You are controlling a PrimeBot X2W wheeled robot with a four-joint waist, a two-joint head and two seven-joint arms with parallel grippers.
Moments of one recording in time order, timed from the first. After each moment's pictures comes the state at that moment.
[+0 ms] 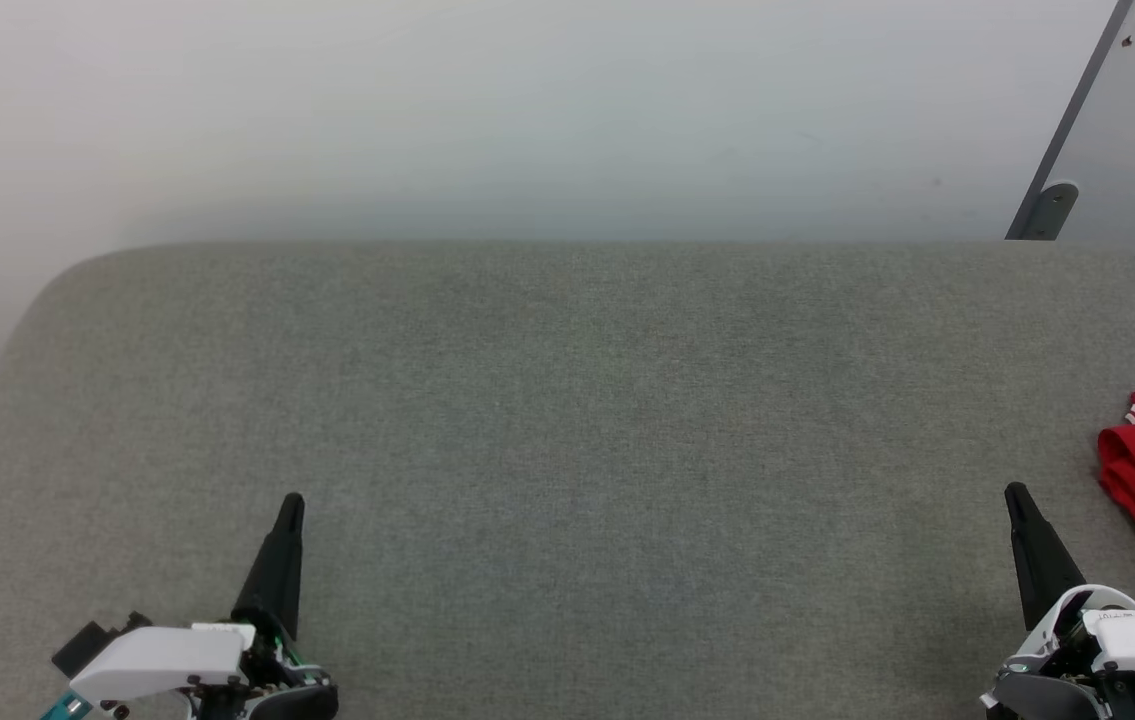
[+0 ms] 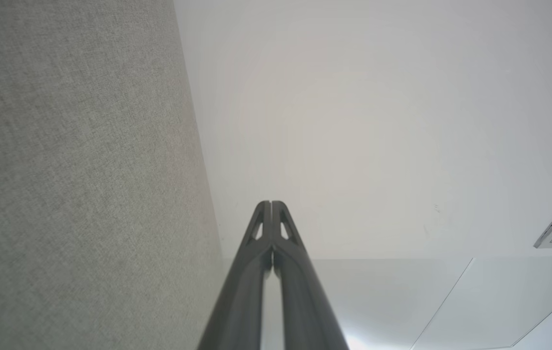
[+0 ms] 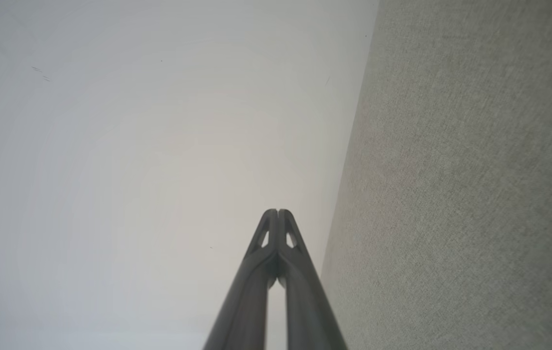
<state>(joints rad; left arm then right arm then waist) -0.10 0.07 0.09 0.24 -1.64 -0.13 0.09 -0.11 -0.05 -0.11 0.25 1.61 0.13 0.11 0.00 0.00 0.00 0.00</state>
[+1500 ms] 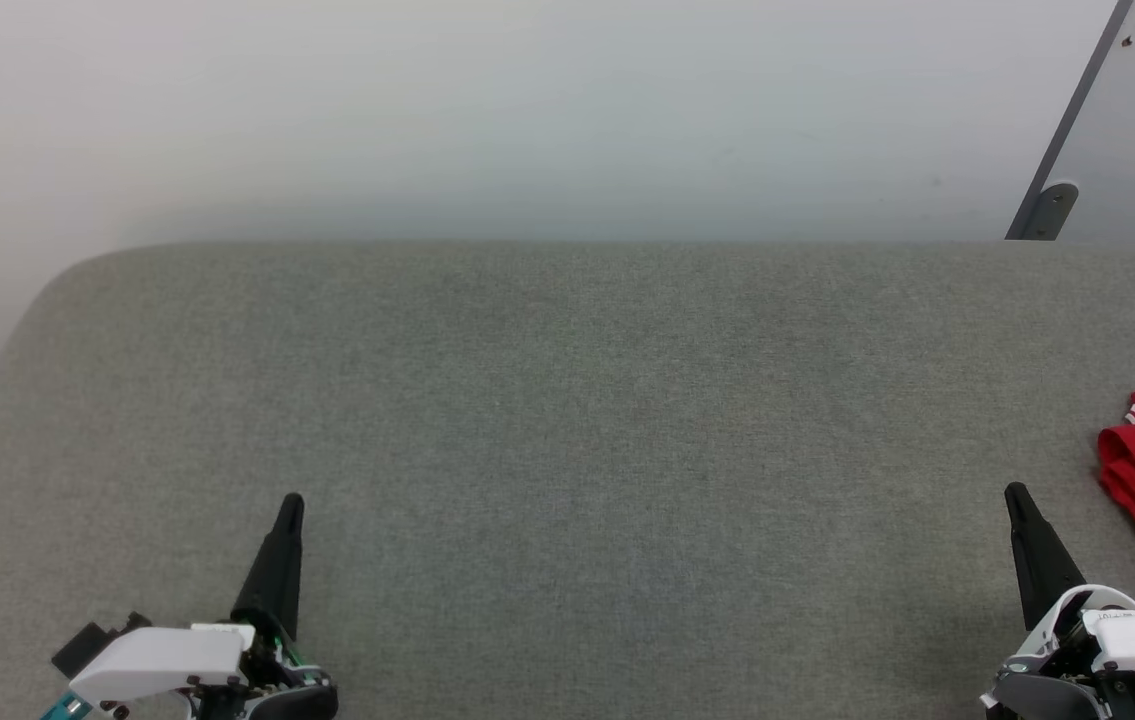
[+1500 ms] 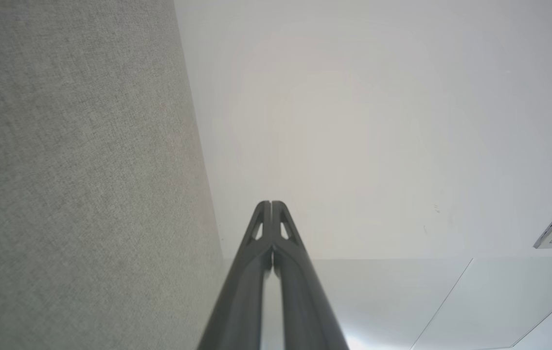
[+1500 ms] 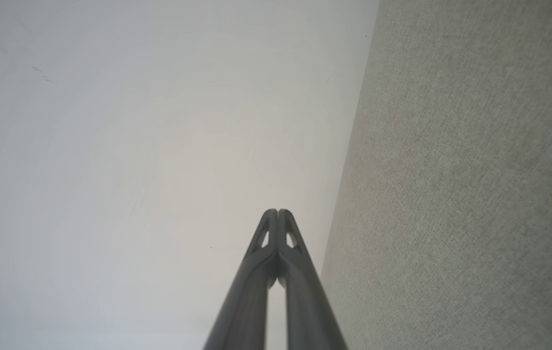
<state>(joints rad) -0.10 0.06 0.10 0.25 -1.63 -0.13 0.10 -0.11 -0.05 -0.11 0.25 1.61 0.13 0.11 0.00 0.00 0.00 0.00</state>
